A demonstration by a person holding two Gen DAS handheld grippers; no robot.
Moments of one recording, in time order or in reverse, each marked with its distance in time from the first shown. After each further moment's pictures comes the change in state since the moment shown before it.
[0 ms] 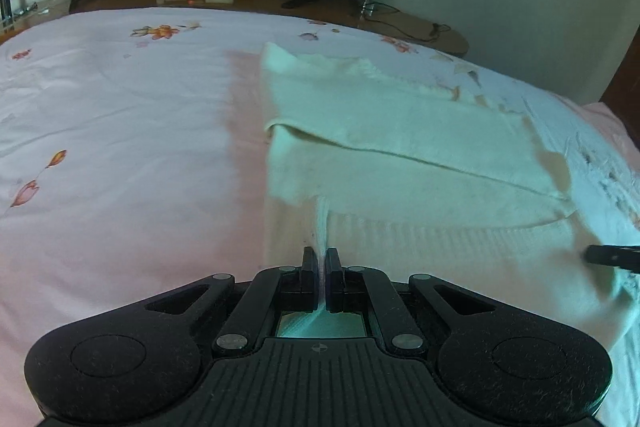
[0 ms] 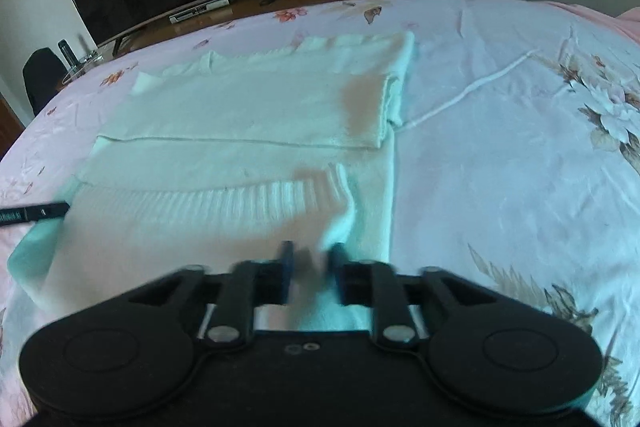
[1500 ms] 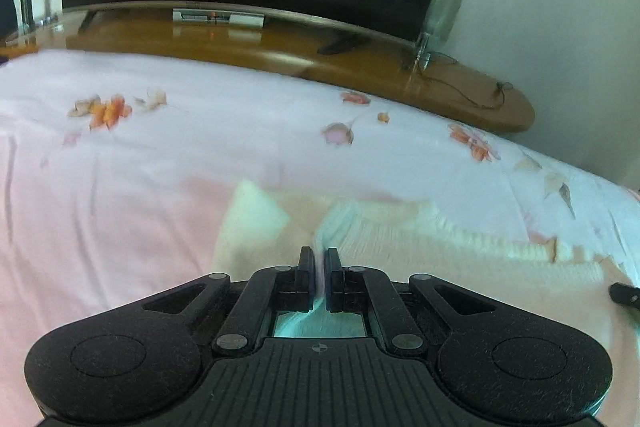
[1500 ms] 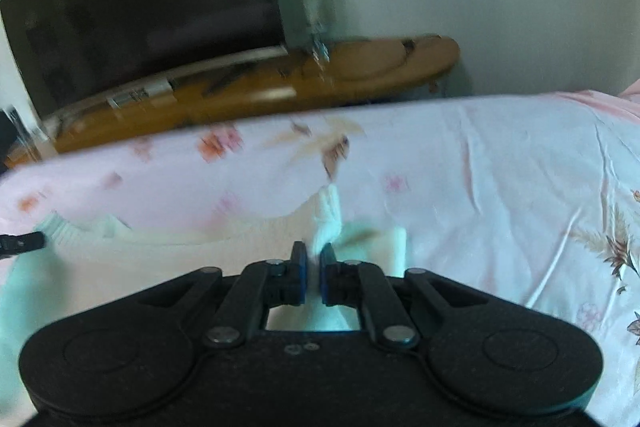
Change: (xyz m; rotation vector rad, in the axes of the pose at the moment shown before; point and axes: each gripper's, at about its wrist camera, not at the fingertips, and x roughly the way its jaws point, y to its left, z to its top) left arm 0.153 -0.014 0.150 -0.113 -0.107 0.122; right arm 0.139 -0.033 0.152 0.003 -0.121 -0.188
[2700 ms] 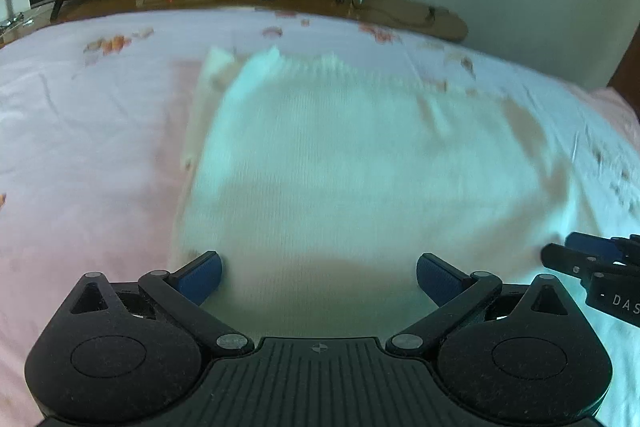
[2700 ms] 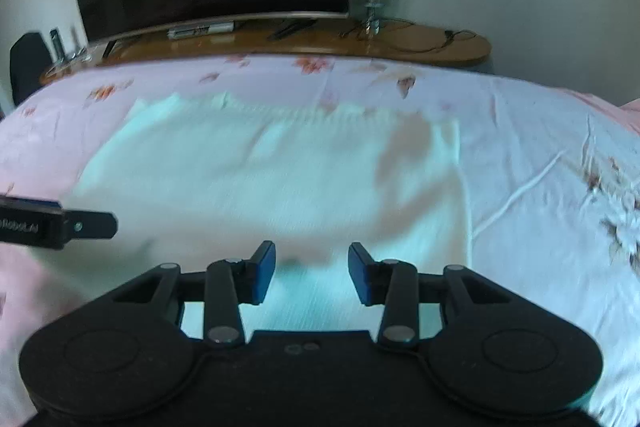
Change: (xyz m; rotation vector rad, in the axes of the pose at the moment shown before) left arm -0.119 -0.016 -0.109 0.160 0.152 -0.069; right arm -0.113 0.079 -0.106 -0.157 0.040 0.044
